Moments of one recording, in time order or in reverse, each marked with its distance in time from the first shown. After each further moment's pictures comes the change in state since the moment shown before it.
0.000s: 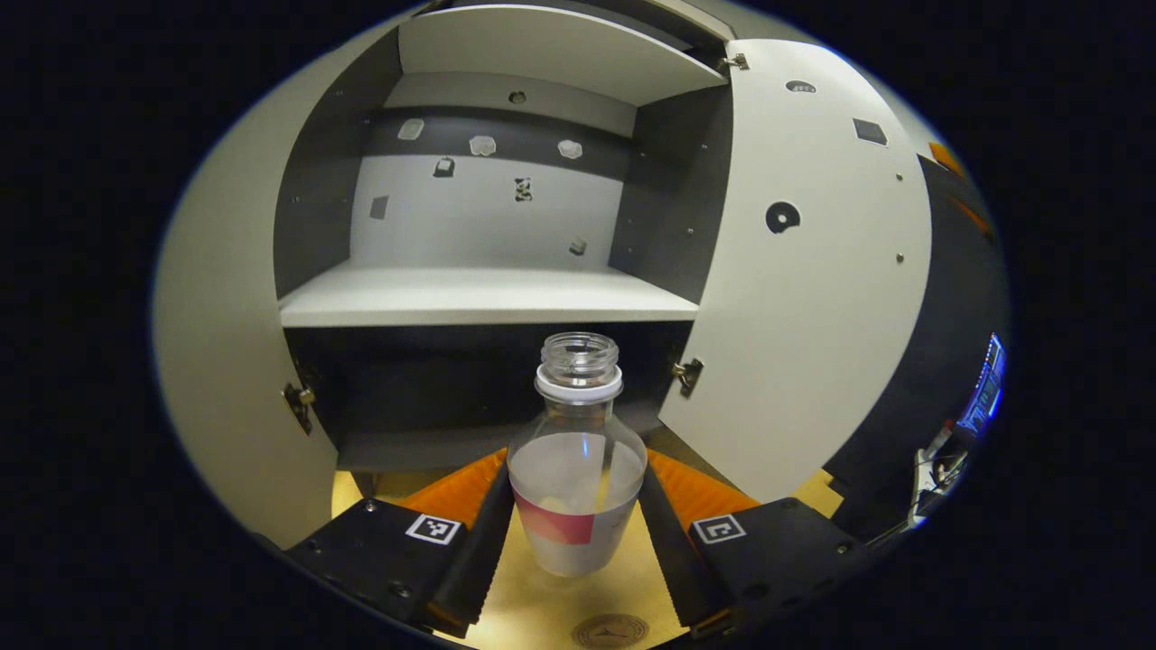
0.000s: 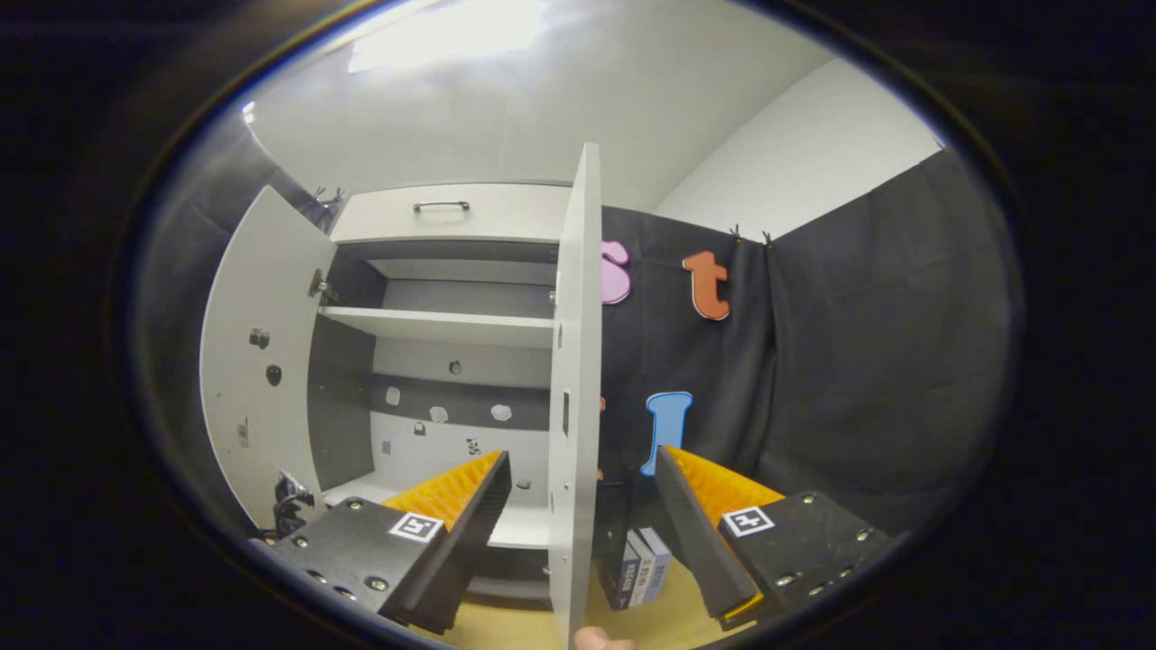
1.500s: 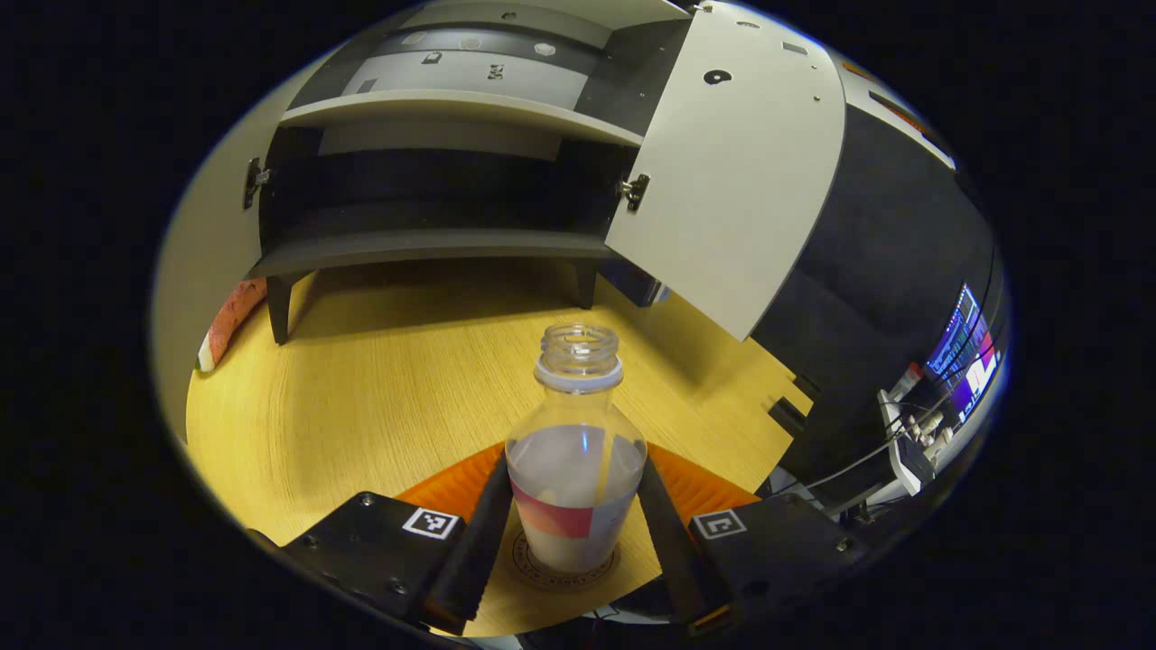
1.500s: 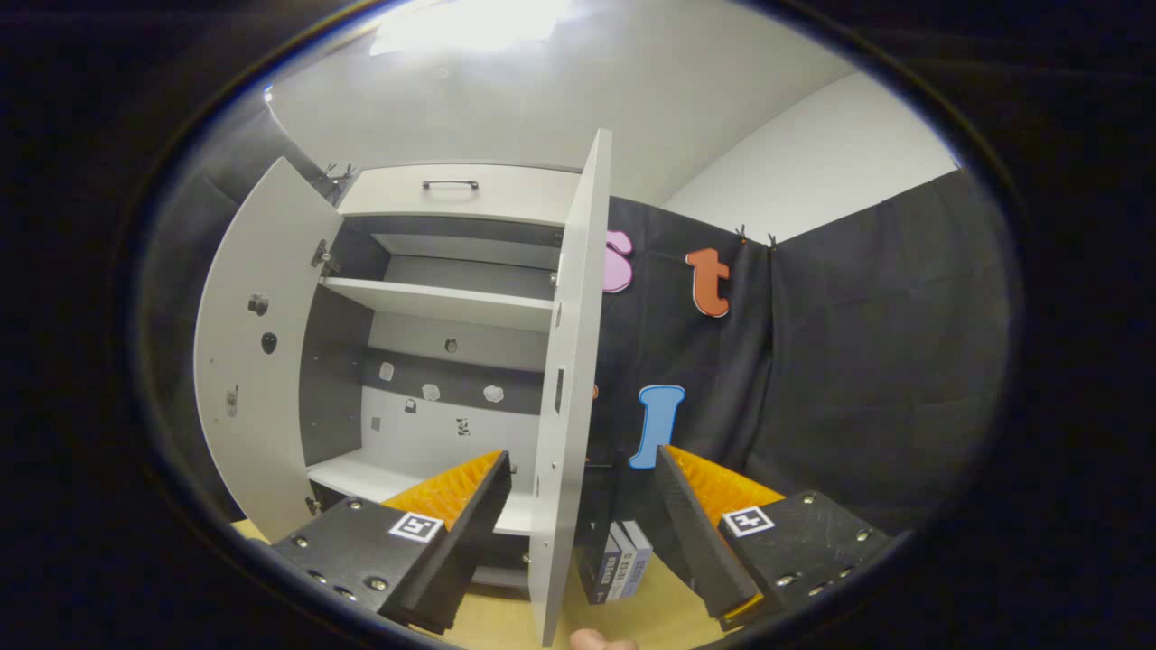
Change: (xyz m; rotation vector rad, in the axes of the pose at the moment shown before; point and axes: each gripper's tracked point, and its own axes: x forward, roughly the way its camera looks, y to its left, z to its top) left arm -0.024 -0.039 -0.194 -0.043 0.228 -0.113; right arm -0.005 -0.008 -0.019 -0.080 0.040 -0.008
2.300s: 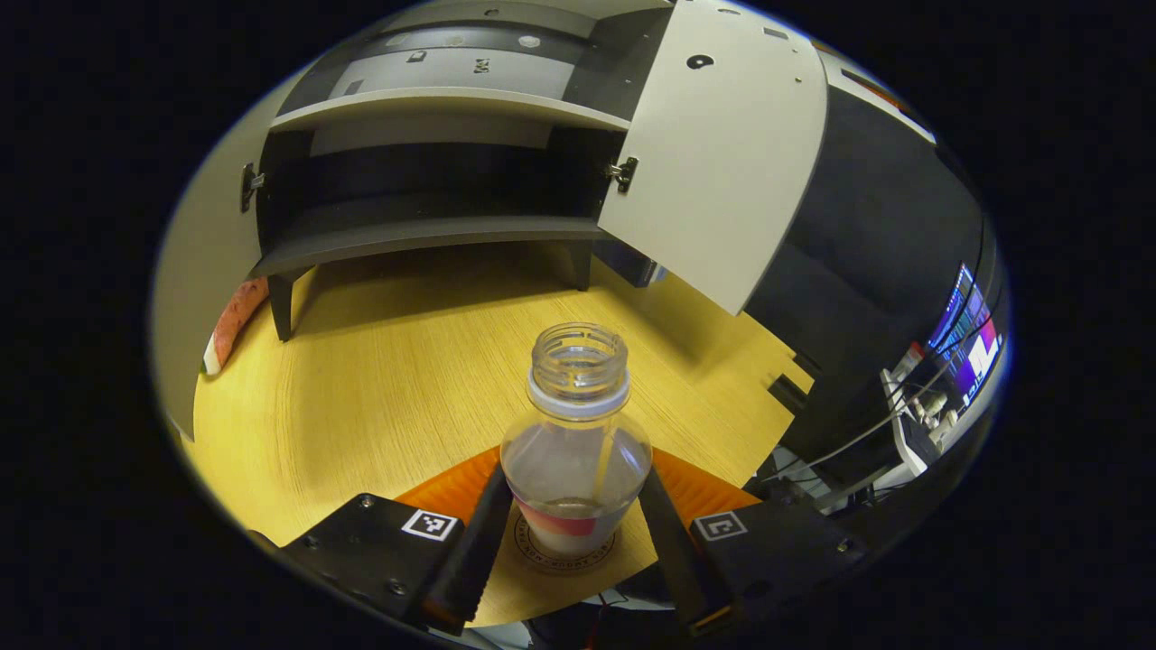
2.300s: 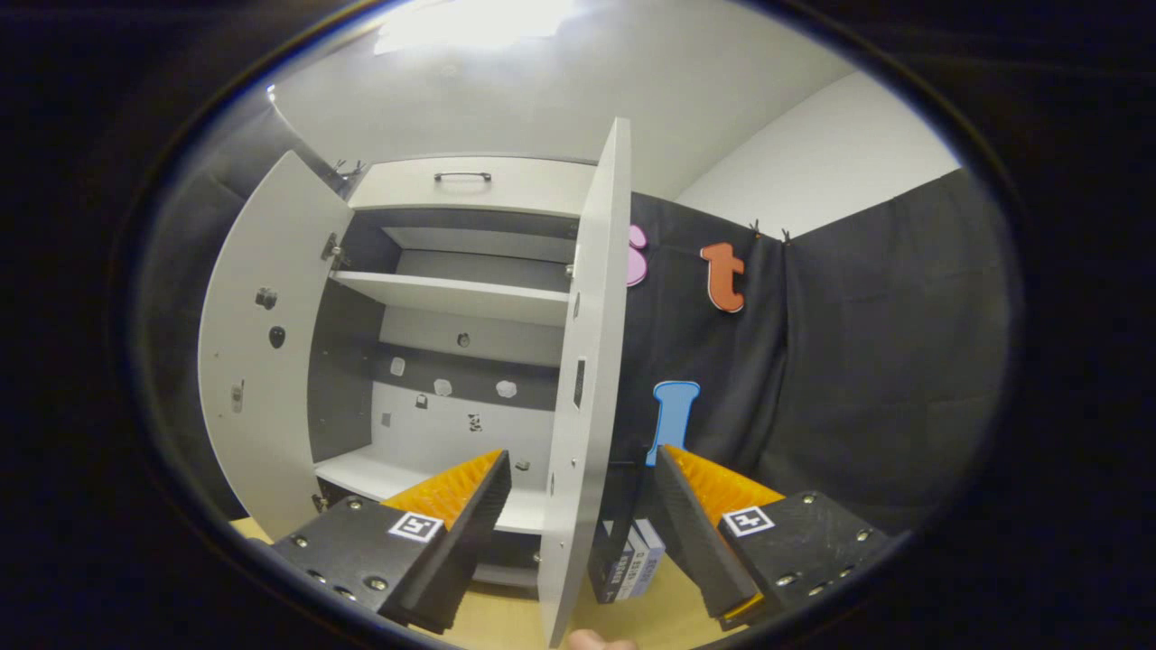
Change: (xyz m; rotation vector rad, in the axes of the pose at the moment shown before) left arm -0.011 -0.007 -0.018 0.066 0.089 -0.006; right arm 0.010 0.014 -0.008 0.001 0.009 0.042
